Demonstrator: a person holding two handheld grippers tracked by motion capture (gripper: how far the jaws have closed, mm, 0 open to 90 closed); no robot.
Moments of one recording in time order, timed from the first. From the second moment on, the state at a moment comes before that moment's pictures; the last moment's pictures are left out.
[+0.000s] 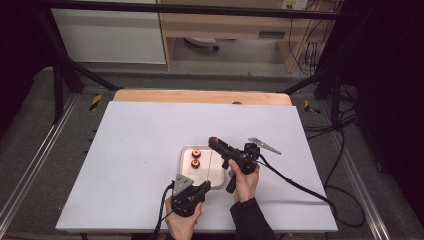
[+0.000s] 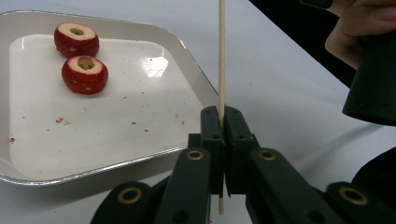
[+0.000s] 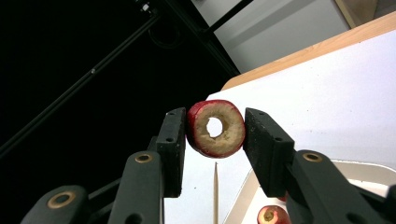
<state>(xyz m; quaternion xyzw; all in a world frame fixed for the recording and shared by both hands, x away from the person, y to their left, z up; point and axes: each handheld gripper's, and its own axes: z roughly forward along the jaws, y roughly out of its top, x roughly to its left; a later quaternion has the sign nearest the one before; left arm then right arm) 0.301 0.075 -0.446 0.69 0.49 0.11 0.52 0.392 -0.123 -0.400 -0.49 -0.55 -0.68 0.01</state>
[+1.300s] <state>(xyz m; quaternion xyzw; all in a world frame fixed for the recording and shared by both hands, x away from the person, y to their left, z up) 0.306 0.072 -0.444 0.68 0.51 0.09 0.53 0.386 -0.117 -0.409 -0.48 -0.56 -0.68 0.00</state>
